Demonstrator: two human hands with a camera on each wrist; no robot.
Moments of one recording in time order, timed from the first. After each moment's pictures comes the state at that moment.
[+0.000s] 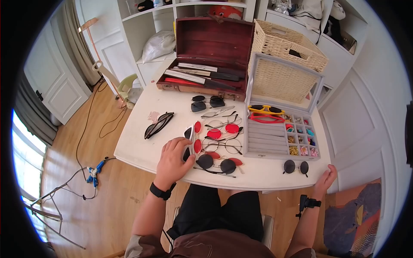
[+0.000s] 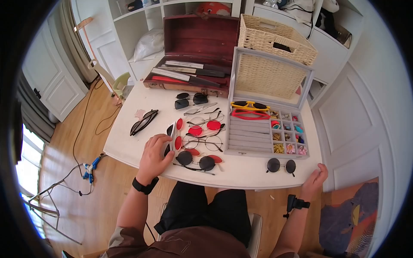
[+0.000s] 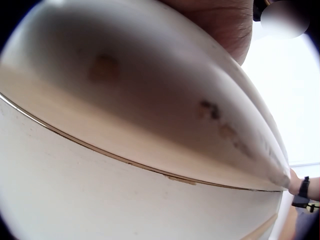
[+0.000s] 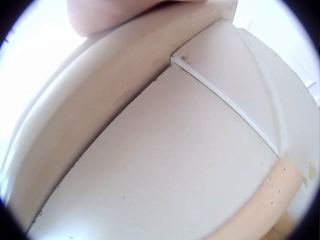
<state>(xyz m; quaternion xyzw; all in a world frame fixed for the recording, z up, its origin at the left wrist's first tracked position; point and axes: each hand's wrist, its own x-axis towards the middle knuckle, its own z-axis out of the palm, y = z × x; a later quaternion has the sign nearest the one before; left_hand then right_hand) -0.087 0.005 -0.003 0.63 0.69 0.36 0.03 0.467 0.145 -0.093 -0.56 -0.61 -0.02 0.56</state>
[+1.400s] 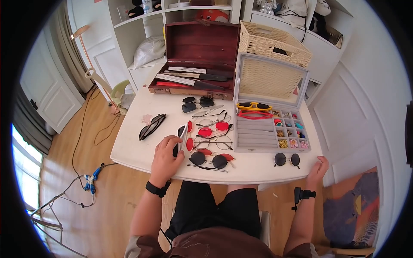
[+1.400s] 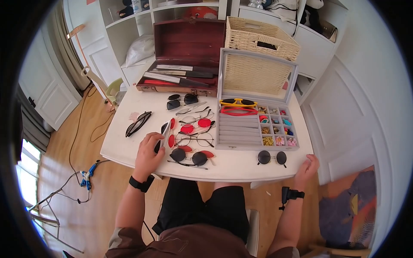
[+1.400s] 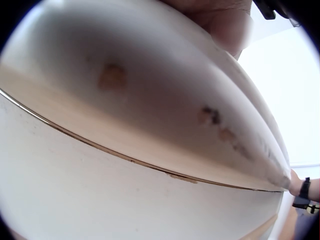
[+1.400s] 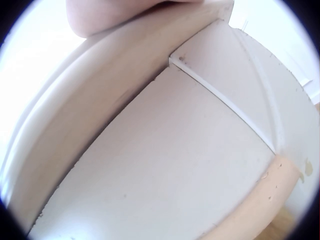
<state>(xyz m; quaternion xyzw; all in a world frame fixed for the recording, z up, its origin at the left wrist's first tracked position) -0.090 0.004 -0.008 0.62 0.68 0.38 0.03 0.461 0.145 -0.087 -0.55 -0.63 -0.07 0.55</state>
